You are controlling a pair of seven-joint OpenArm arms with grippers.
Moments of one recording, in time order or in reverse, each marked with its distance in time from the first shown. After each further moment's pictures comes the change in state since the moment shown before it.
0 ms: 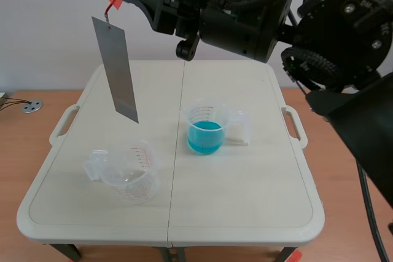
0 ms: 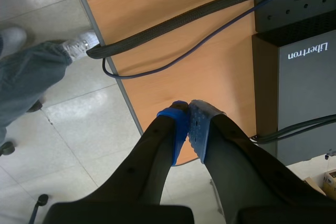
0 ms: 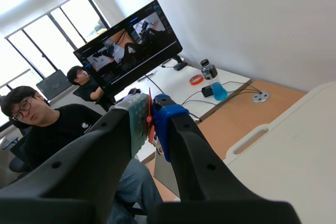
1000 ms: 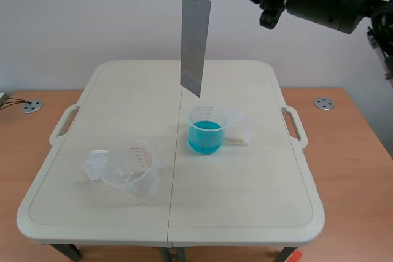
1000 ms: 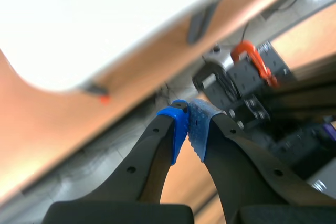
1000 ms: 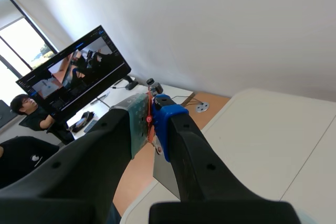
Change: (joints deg) left arm 1.7 -11.9 -9.1 32.2 0.0 0.4 -8.5; right arm 0.2 1.9 17.8 0.5 3.3 -1.2 -6.9
